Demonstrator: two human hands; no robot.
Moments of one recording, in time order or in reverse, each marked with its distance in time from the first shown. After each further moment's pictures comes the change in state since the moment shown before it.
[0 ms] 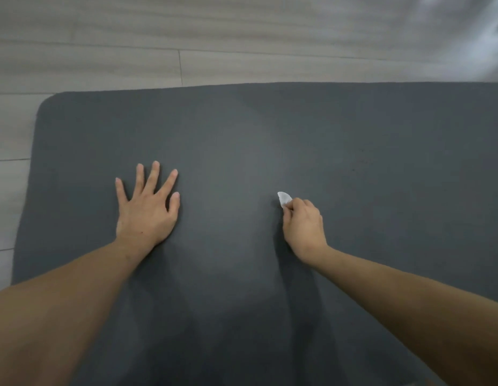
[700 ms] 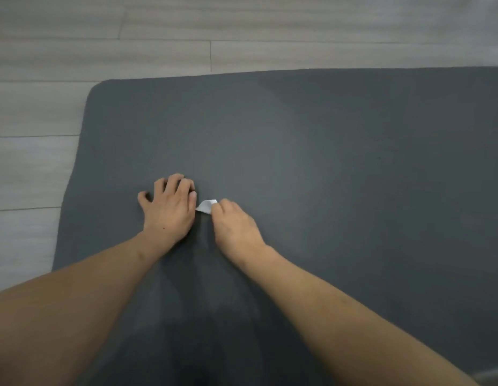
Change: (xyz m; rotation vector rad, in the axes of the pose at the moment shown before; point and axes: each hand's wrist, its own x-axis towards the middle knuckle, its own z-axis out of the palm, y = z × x) left_hand -0.067 0.025 -0.007 -0.079 0.063 -0.125; right_hand -0.078 -0.101 0.052 -0.050 -0.269 -0.649
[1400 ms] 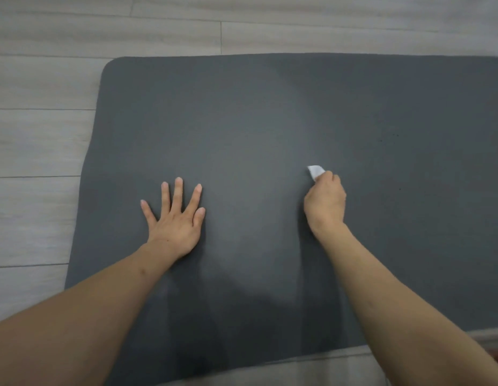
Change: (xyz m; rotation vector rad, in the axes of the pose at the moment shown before) left_hand -0.090 -0.013 0.002 0.058 -0.395 -0.076; right_hand -0.050 0.117 -0.034 -0.048 0.396 0.731
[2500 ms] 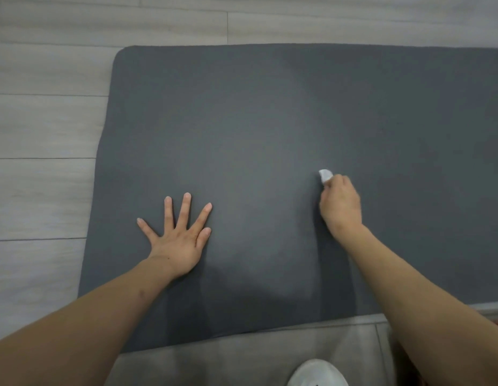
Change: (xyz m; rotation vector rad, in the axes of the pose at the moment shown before) left_hand -0.075 -0.014 0.024 0.061 -0.150 0.032; right_hand -0.036 0.042 -0.026 -0.021 -0.101 -0.170
